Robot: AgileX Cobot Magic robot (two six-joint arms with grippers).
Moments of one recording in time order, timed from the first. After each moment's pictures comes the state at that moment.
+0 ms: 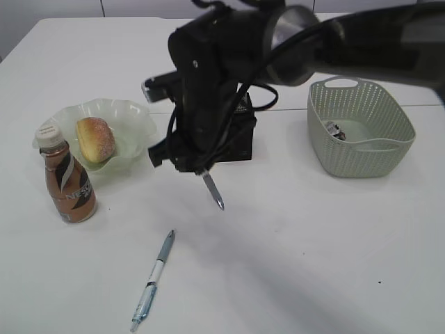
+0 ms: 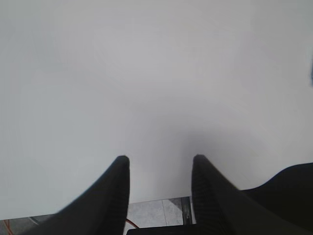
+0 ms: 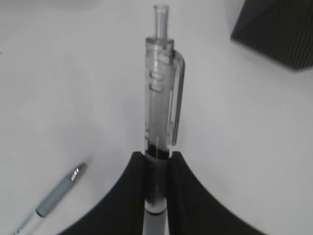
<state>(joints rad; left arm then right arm) -0.27 0.98 -0.83 0.12 1.23 -0.25 0.67 2.19 -1.85 -0.15 1.03 0.29</state>
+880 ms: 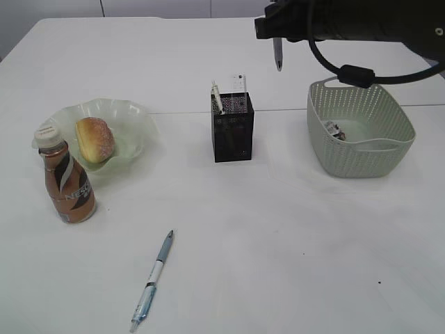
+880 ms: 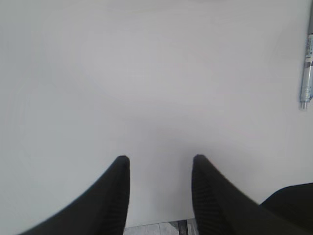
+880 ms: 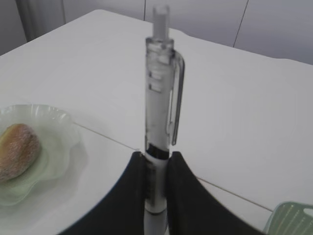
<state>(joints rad) -0.27 0.98 -0.83 0.12 1.16 -0.25 0.38 1.66 -1.26 -0.51 0.00 0.40</state>
